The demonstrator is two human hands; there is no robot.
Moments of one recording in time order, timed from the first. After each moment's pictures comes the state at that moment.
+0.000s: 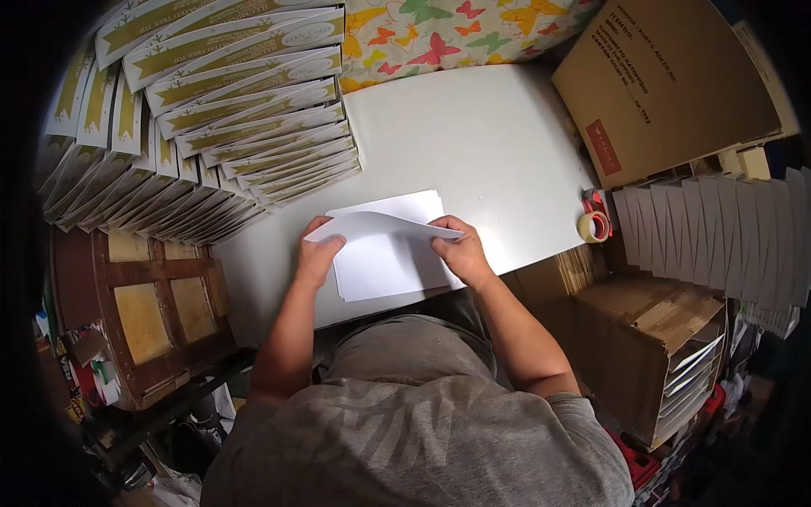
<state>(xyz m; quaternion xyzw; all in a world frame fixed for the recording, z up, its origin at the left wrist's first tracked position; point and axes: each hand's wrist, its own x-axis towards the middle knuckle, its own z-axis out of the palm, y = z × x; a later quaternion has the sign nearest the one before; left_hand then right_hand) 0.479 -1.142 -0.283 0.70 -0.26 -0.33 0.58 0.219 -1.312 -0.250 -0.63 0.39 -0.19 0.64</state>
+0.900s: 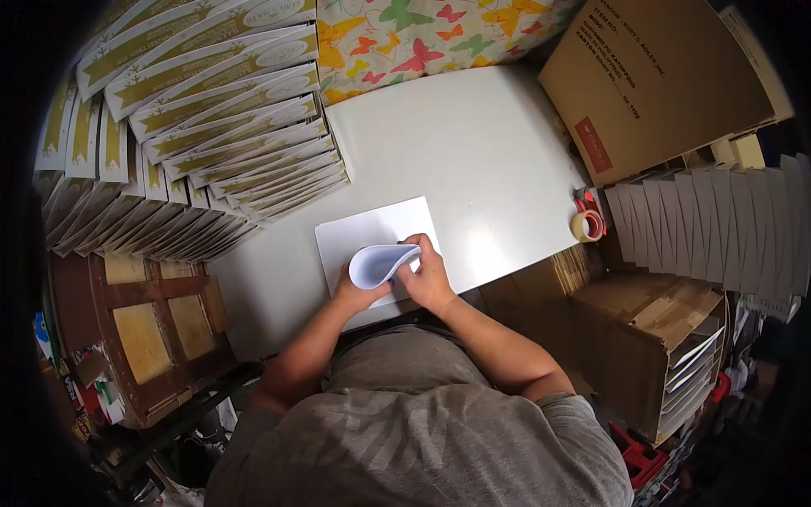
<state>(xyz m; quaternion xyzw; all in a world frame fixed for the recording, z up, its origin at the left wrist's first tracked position) 0.410 -1.164 -0.293 0.71 -0.41 -0.39 0.42 0.247 -1.278 -0.293 -0.69 0.36 -0.24 0.58</state>
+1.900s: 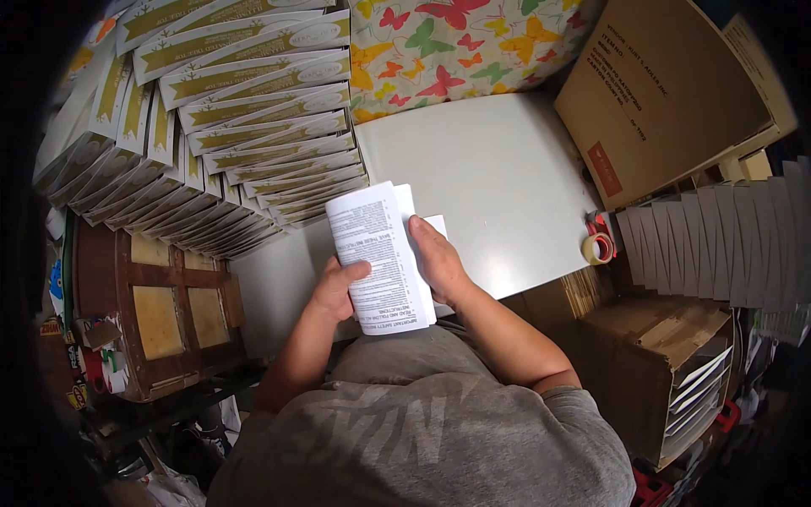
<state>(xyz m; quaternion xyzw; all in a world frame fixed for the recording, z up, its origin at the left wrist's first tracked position) 0.432 -1.152 -0.187 0.39 -0.10 -0.62 0.67 0.273 -1.299 -0.148 -0.37 0.31 -0.18 0.86</state>
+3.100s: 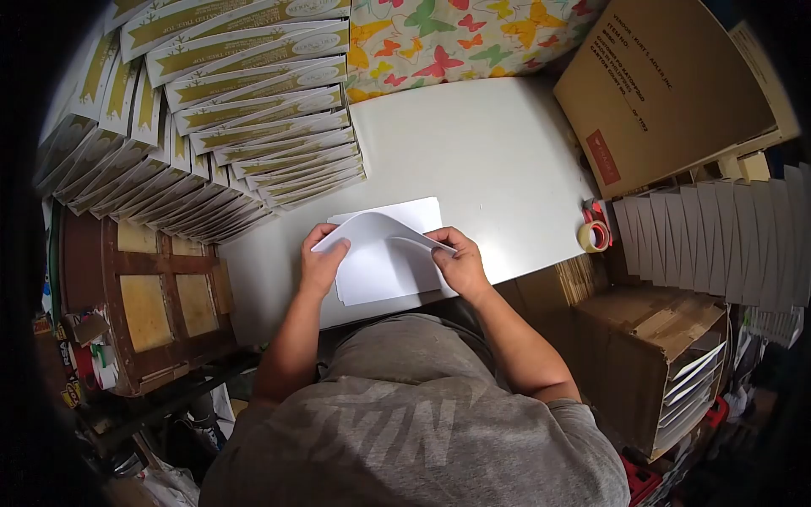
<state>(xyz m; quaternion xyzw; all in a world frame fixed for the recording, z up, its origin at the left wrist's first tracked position) 0.455 -1.141 -0.250 0.71 -0.26 -0.27 0.60 0.215 -1.301 -0.230 -0.63 0.37 -0.22 0.64</state>
